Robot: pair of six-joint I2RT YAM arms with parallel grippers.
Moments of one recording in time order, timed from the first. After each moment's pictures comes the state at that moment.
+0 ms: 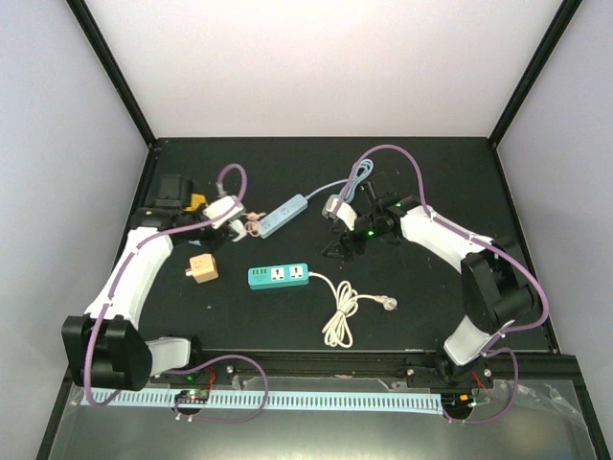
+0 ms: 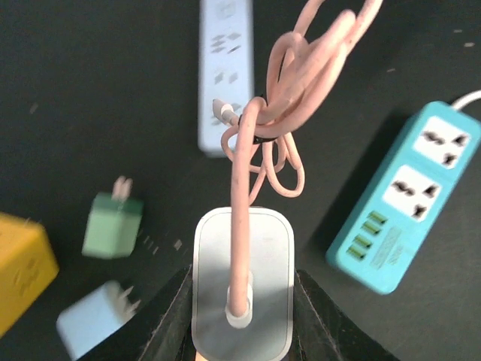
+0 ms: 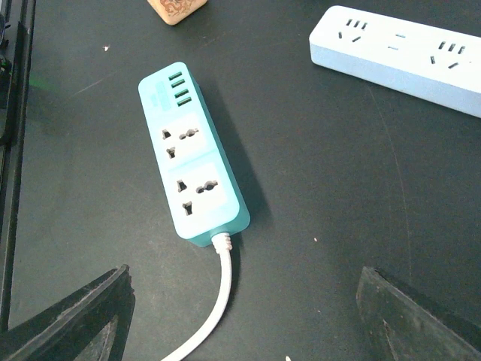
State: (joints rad) left arm 0.00 1.23 1.03 -0.83 0.47 0.76; right arm 0.50 1.66 1.13 -0.52 -0.72 -0.54
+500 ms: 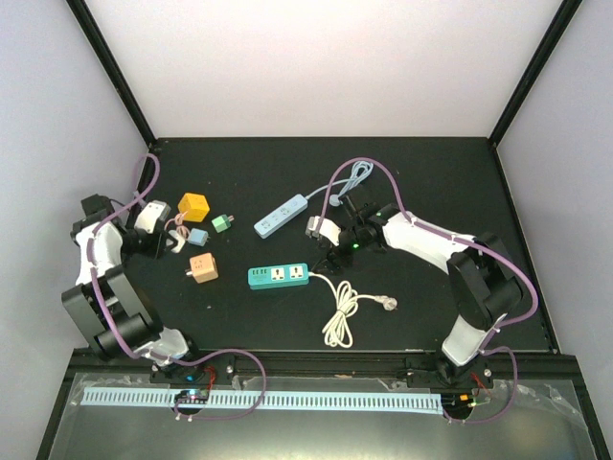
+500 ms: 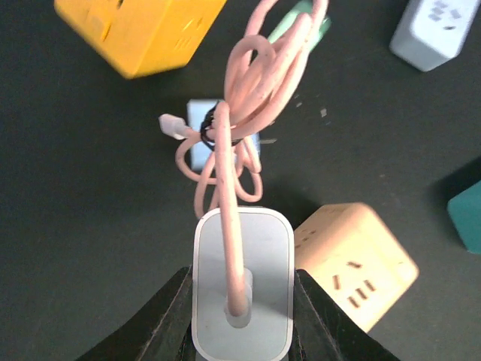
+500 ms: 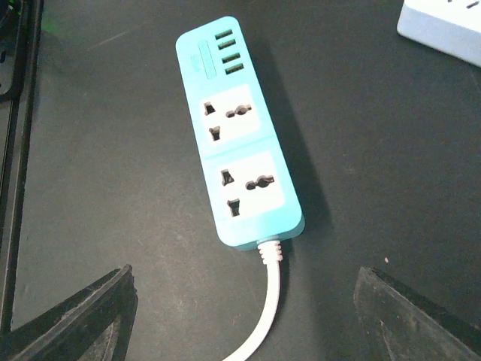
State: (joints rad) left arm 0.55 1.41 1.03 -0.91 0.57 0.79; right arm 0.62 1.70 1.13 -0.53 -0.65 -0.57
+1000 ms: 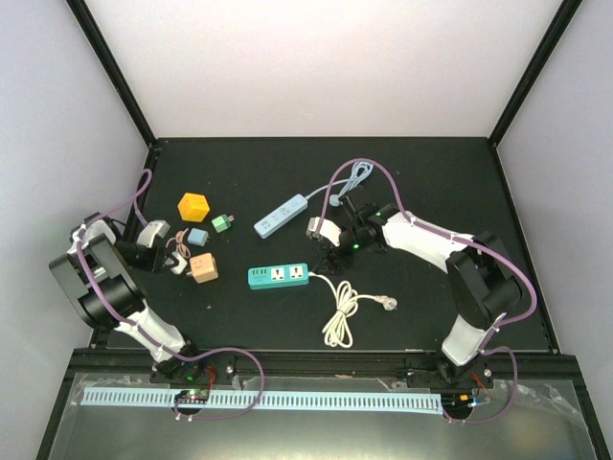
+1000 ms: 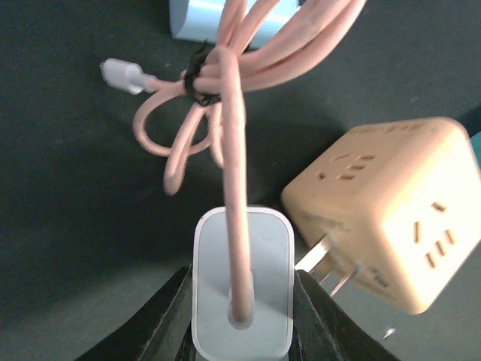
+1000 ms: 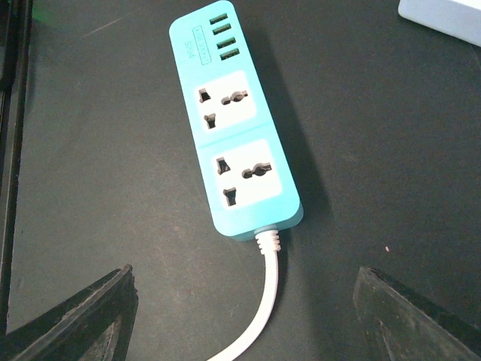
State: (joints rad) left arm 0.67 1.70 1.04 -0.99 0.56 0.88; right arm 0.62 1.72 1.13 -0.55 -0.64 -0.58
